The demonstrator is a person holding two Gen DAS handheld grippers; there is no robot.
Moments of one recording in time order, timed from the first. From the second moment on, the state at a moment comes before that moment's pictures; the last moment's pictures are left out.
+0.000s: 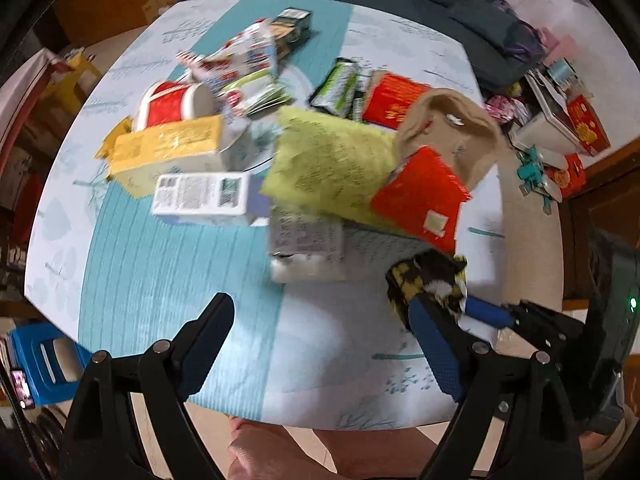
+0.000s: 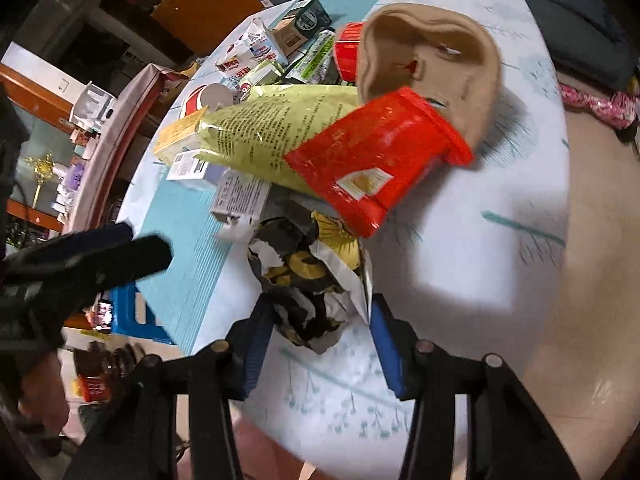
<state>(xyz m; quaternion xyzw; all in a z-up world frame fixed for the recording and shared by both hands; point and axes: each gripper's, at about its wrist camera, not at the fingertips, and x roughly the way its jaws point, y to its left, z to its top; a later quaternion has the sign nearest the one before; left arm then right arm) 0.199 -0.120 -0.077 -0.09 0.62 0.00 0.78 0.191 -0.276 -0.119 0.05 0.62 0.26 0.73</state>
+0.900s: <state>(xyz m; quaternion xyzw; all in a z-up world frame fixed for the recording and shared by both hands) 0.275 -0.231 -0.144 -0.05 0.68 -0.02 0.73 0.189 -0.391 -0.095 0.12 0.58 0.09 0.80</state>
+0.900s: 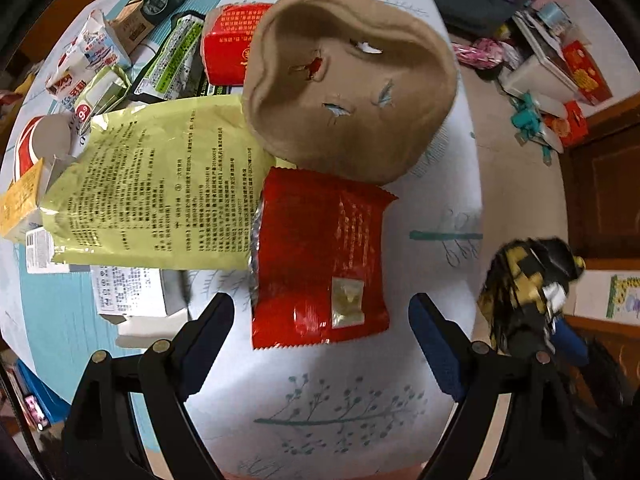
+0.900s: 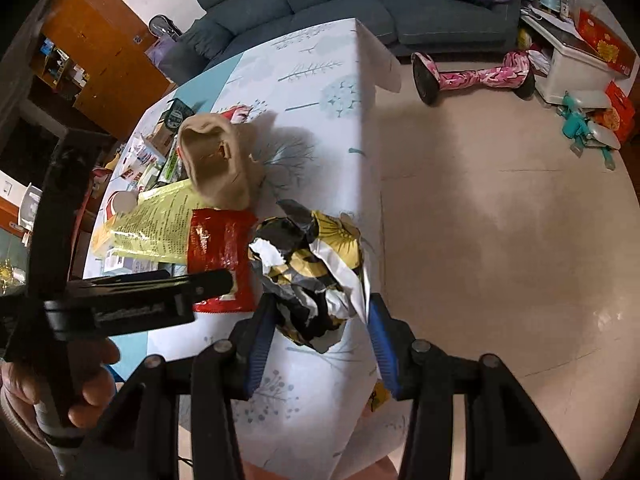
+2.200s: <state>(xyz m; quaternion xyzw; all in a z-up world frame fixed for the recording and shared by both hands) 0.163 -0.097 -0.104 -0.07 0.63 -0.12 0.76 0.115 -0.318 -0.073 0.11 0.58 0.11 0.80</state>
